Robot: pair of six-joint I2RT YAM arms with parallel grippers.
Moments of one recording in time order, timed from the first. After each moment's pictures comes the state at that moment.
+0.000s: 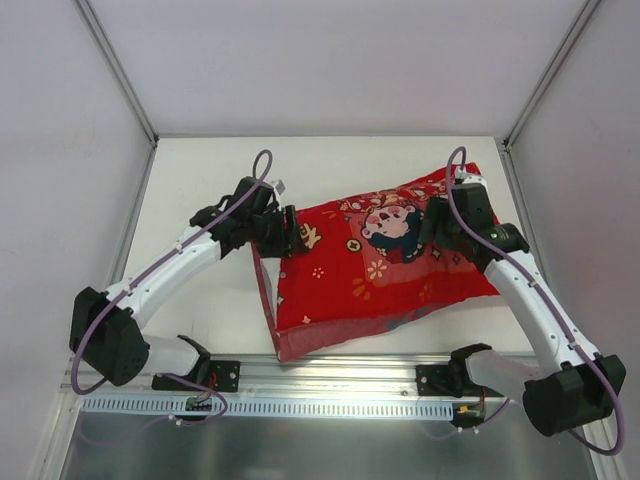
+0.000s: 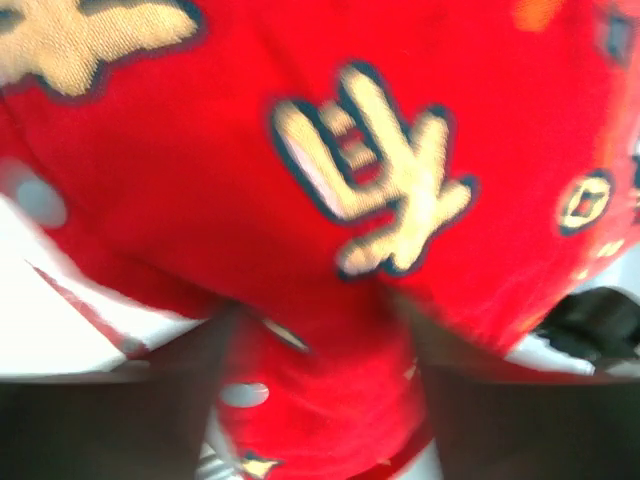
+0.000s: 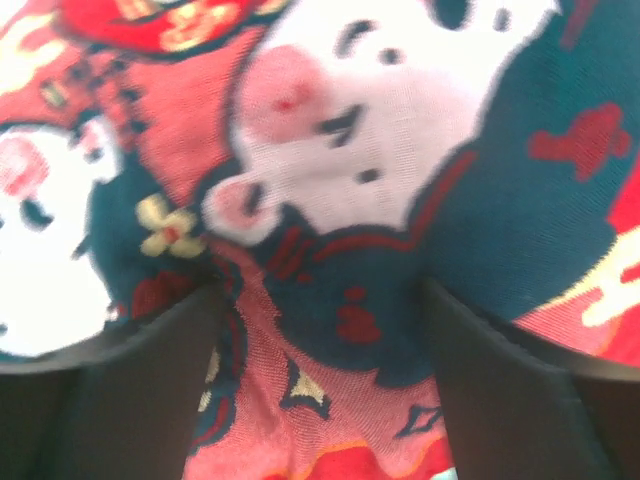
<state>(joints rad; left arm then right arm) -0.55 1.33 1.08 -0.65 0.24 -0.67 0.30 1.10 1.03 -0.75 0.23 0.39</state>
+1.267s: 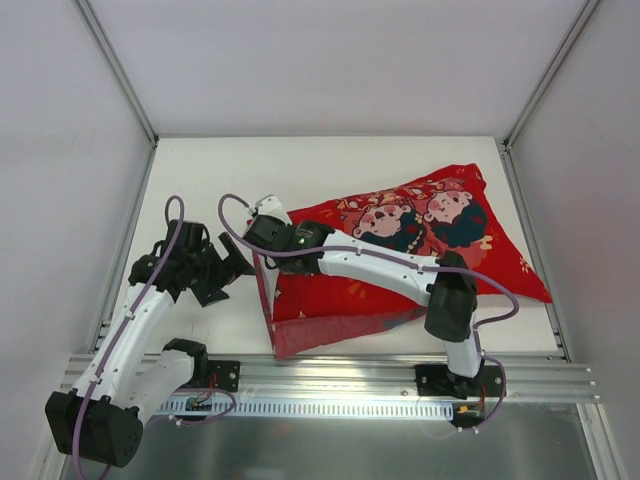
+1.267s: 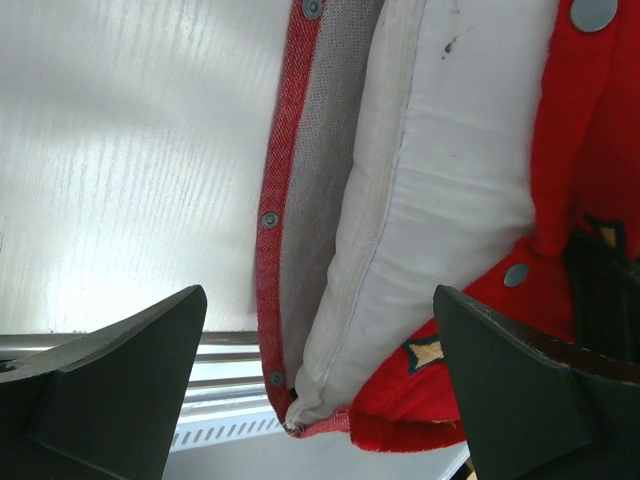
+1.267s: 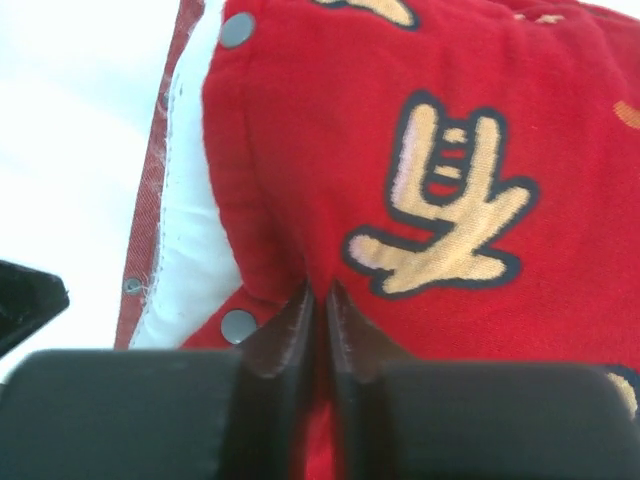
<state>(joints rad) -0.18 0.87 0.77 -0.93 0.22 -0.83 1.21 1.97 1.83 -0.92 0.56 0.43</state>
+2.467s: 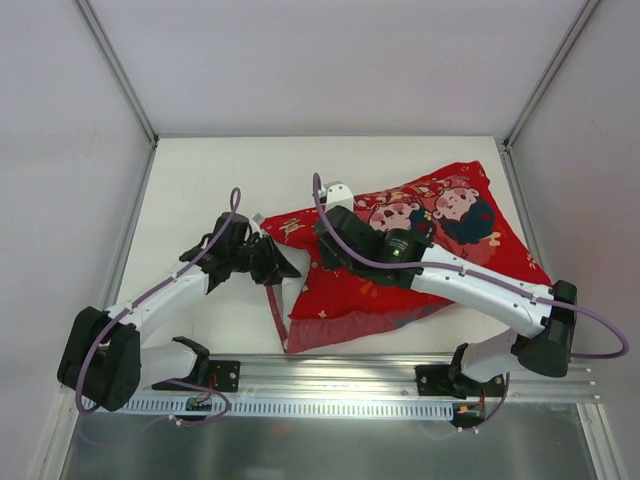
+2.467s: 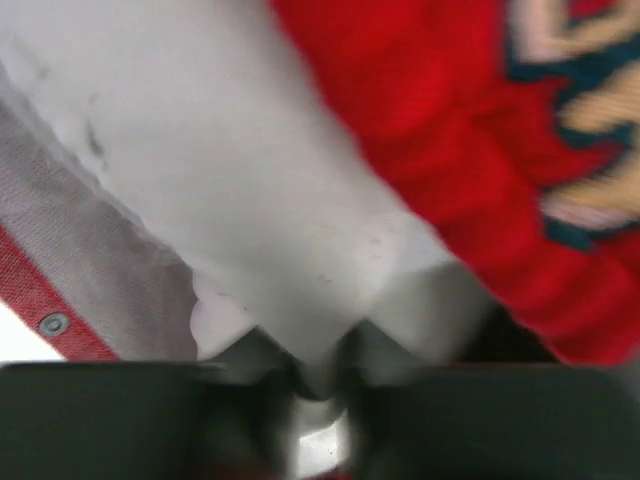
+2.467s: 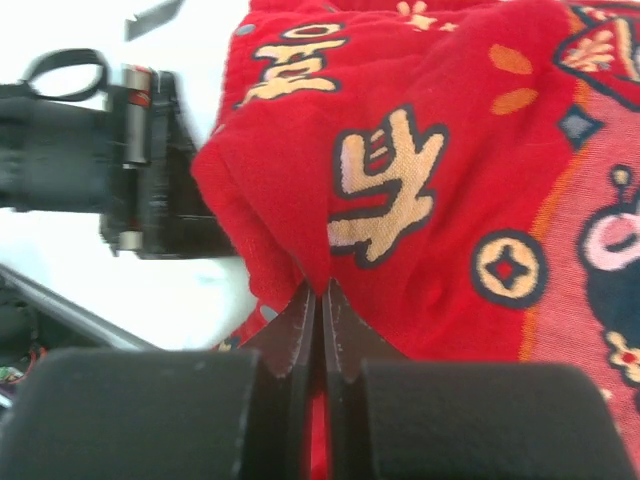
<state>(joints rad) -0.42 1.18 0.63 -0.27 0.53 -0.98 1.15 1.43 1.40 -0.70 0.45 0.54</state>
